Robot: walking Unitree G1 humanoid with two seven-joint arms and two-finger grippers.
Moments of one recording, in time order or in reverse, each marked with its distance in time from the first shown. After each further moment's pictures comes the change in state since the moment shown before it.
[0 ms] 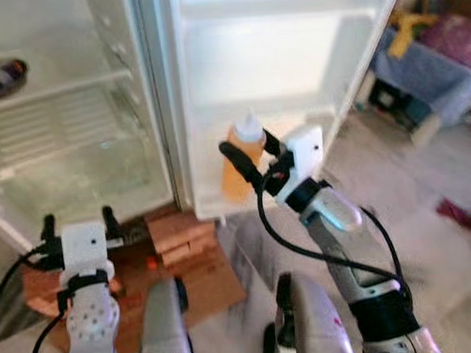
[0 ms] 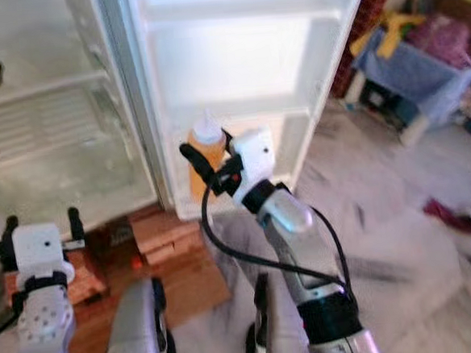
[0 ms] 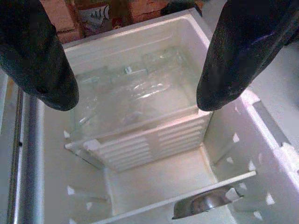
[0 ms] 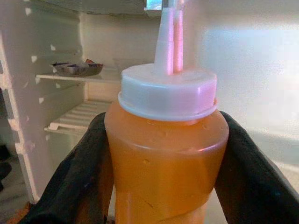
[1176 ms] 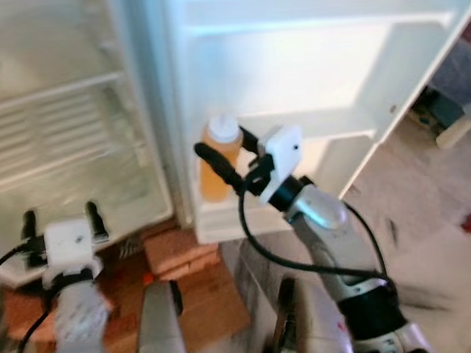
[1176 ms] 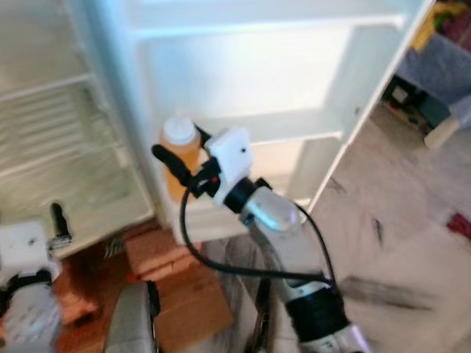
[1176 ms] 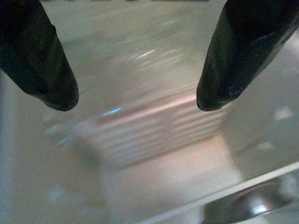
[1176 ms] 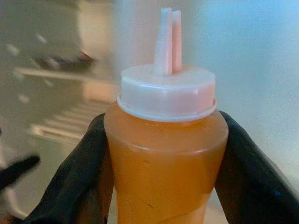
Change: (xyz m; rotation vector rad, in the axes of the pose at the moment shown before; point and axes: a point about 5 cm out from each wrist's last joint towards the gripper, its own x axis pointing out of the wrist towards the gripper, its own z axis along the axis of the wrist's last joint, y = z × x) left arm 0.005 -0.002 0.010 -0.021 -0.057 0.000; right arm 0.005 0.013 0.001 -0.048 -0.019 0.093
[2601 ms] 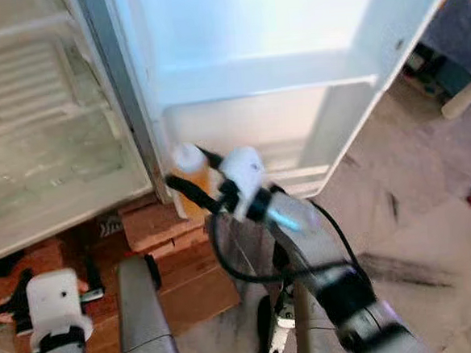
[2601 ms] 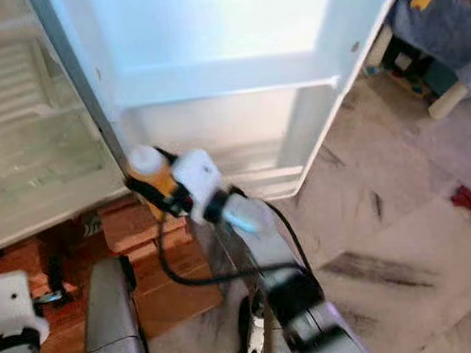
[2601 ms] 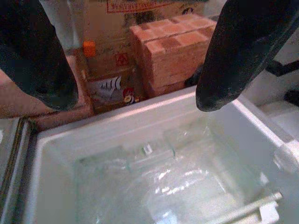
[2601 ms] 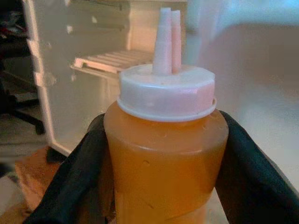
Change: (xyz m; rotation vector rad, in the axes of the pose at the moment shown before) left arm -0.068 0.041 -0.020 0.011 0.245 -0.005; right arm 0.042 0.033 -0.023 -0.089 -0.015 0.248
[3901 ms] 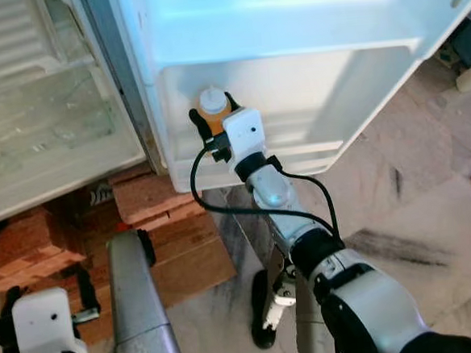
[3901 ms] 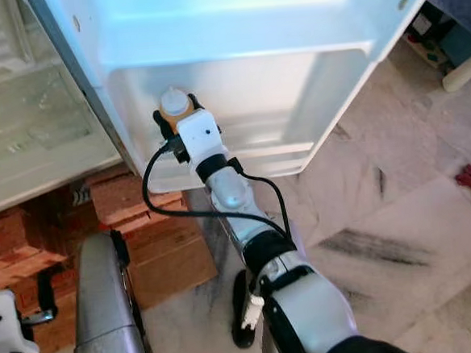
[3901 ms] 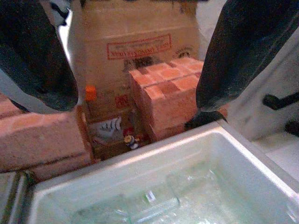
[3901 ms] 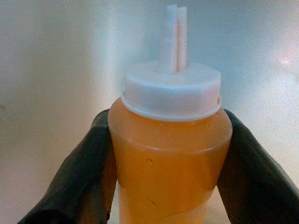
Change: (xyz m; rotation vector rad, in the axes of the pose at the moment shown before) left arm -0.036 0.006 0.011 -0.002 0.037 0.003; right arm 0.022 -0.047 -0.007 -0.096 -0.018 -0.556
